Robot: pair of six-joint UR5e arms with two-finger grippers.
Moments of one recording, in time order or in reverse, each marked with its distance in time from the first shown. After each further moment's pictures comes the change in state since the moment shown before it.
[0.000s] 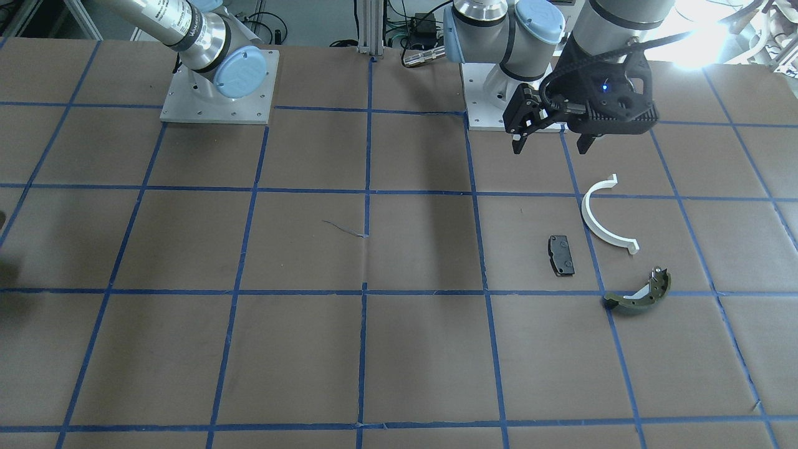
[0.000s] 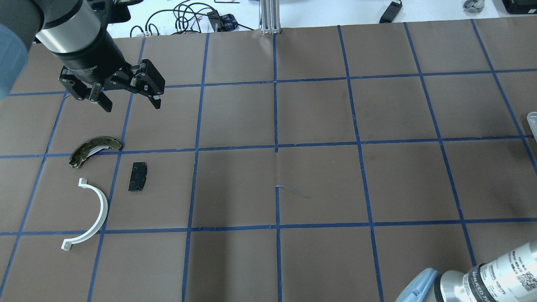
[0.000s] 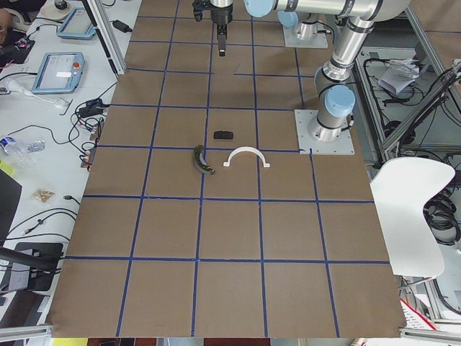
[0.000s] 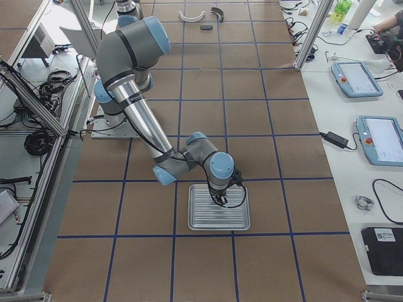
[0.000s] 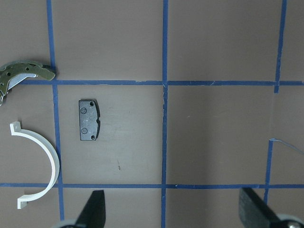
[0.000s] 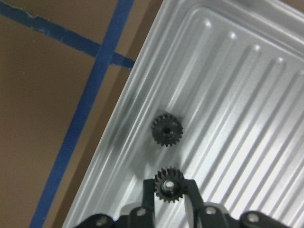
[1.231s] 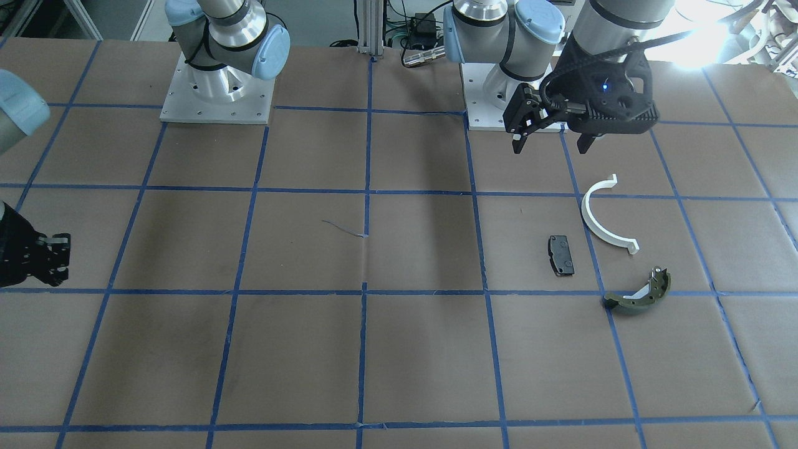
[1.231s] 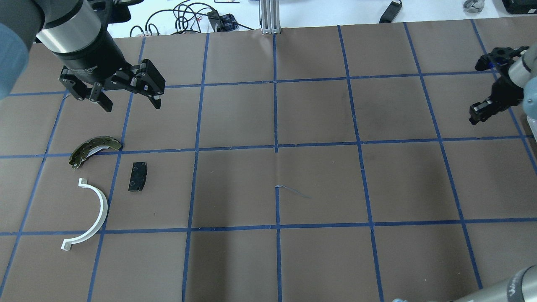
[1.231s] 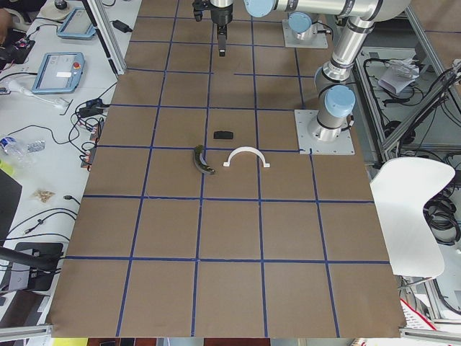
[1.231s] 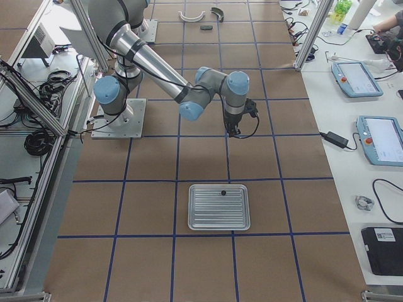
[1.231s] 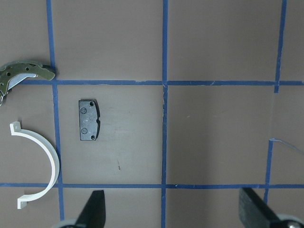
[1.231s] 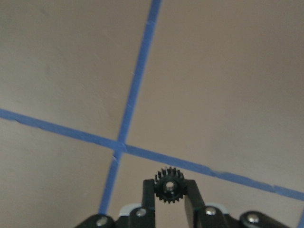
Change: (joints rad) left arm 0.000 0.000 0.000 0.000 0.001 0.000; right arm 0.502 -0.236 0.152 0.053 0.005 0.672
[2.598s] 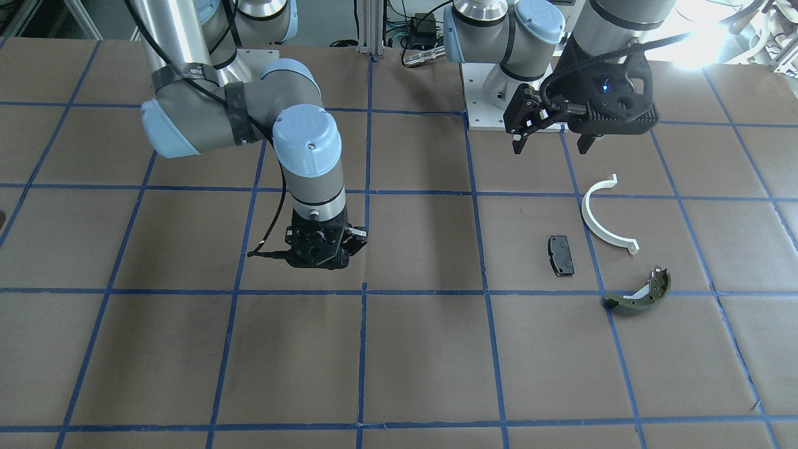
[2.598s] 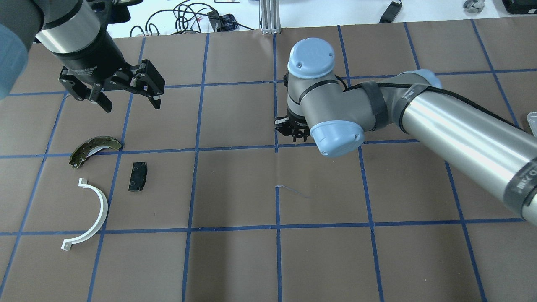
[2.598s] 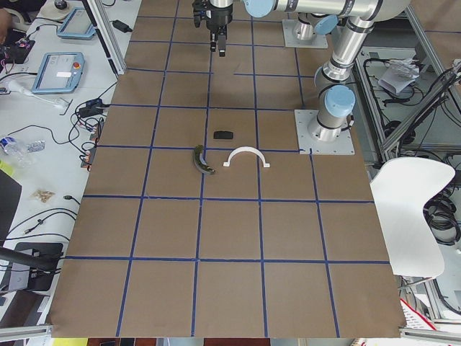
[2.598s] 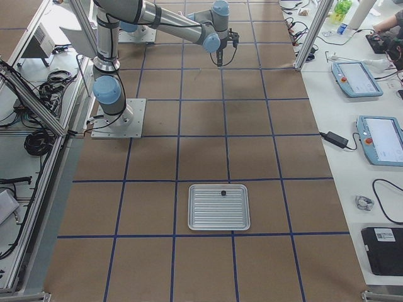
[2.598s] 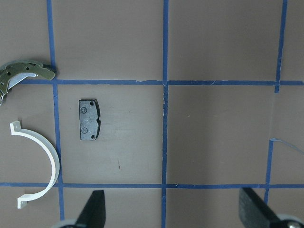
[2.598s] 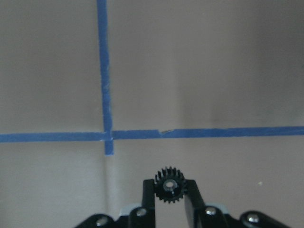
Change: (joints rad) left arm 0.001 0.000 -0.002 0.000 0.000 0.000; right arm 0.762 0.077 -0.044 -0.041 0.006 1.044
